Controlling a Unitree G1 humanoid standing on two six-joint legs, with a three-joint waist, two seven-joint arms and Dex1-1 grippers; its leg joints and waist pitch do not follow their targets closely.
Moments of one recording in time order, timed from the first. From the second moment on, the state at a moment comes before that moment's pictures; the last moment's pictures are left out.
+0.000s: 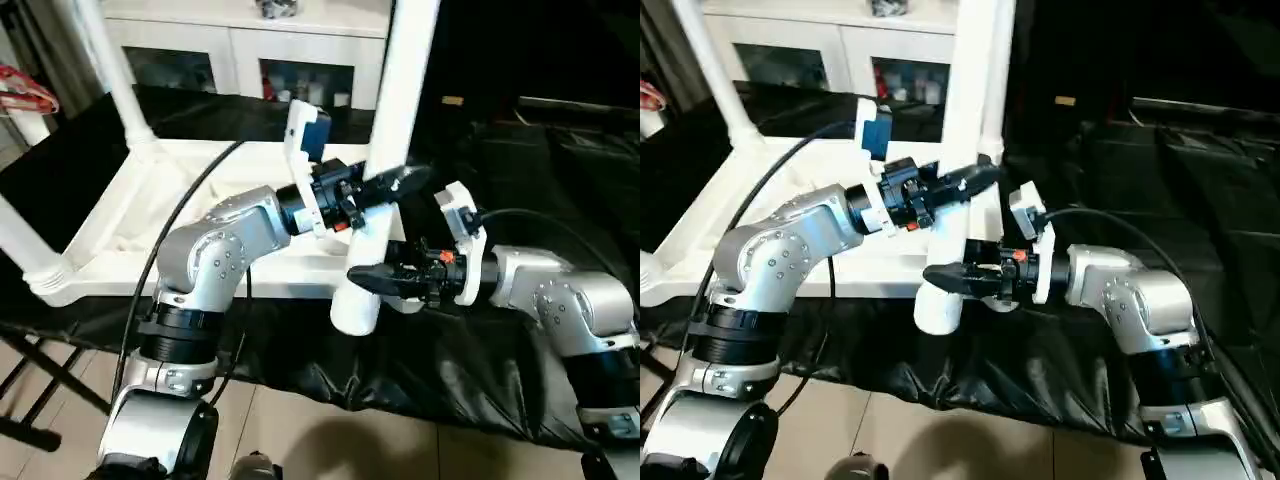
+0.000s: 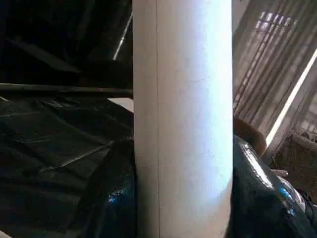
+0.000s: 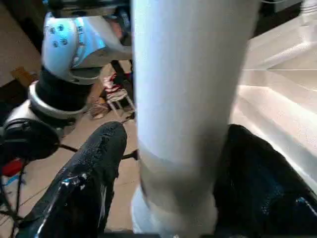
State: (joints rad) left arm -0.72 0.09 -0.01 0.08 -0.64 0.74 -0.78; right arm -0.51 -0.44 0.10 0.10 0.63 0.78 1.20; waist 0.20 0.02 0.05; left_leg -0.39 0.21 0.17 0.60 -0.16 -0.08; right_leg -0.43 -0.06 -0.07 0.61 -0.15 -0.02
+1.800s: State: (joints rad) left arm -0.72 0.08 -0.02 0.07 -0.67 0.76 -0.77; right arm -0.56 -0.40 0.15 0.20 0.59 0.73 1.24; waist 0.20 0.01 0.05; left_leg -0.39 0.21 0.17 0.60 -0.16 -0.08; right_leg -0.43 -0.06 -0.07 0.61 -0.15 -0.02
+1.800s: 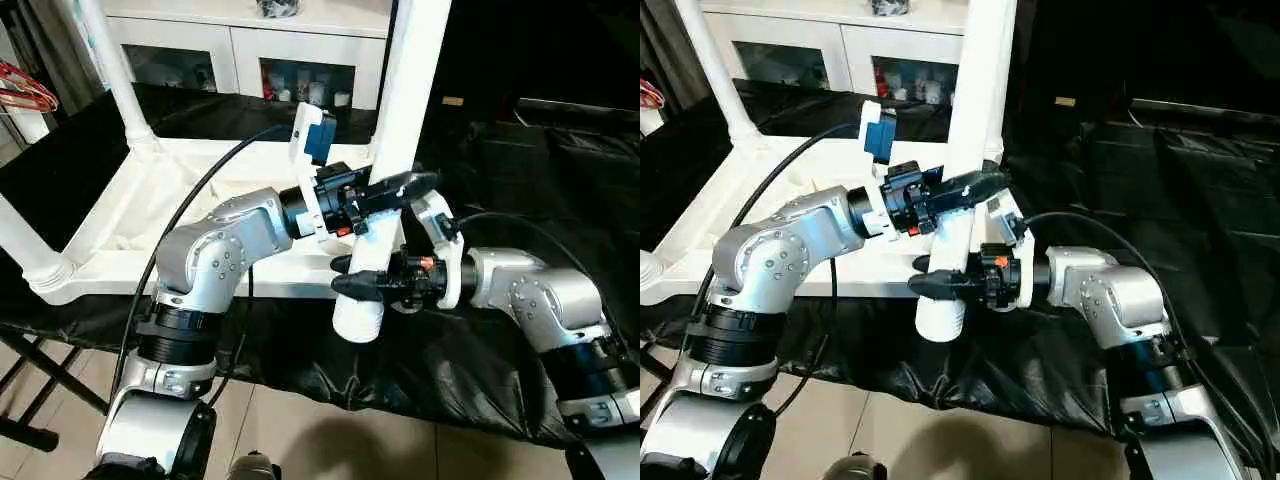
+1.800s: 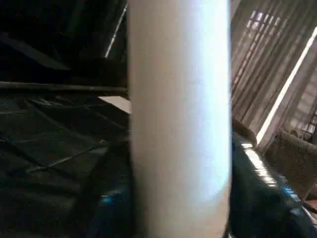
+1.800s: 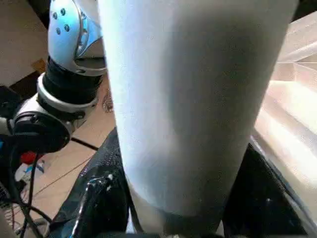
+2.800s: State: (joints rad) left arm -0.72 0.32 -0.33 0.57 -0.19 0.20 -1.04; right arm -0.35 -0.38 -0.05 0.09 0.34 0.51 0.66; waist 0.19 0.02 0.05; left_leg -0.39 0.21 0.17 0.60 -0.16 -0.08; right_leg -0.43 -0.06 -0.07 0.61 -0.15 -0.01
